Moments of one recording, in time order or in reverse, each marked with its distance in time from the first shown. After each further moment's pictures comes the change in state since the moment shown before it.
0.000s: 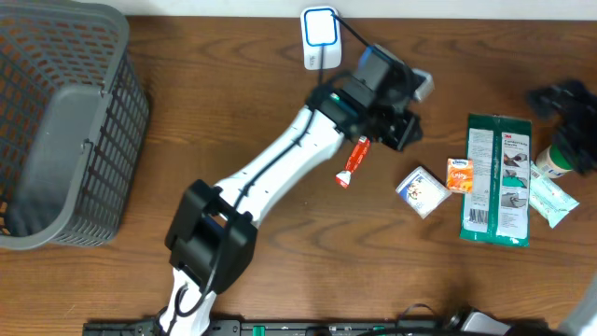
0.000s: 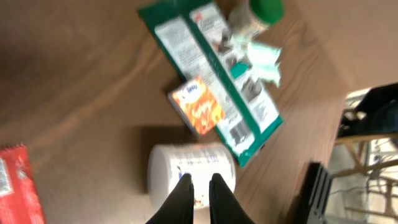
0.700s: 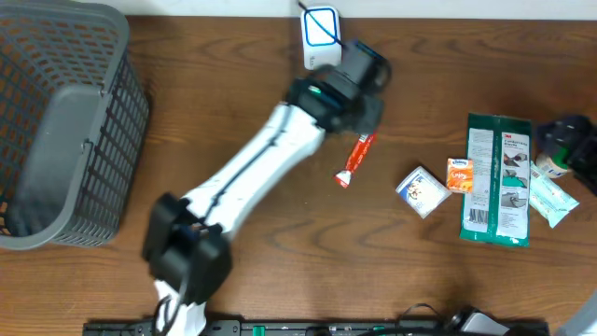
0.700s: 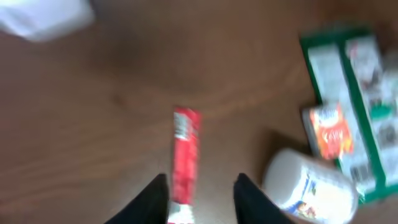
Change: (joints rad) left arm 0.091 -0.118 -0.010 -0.149 -0.443 -0.076; right arm -0.005 -0.013 0.000 -0.113 0.032 -0.340
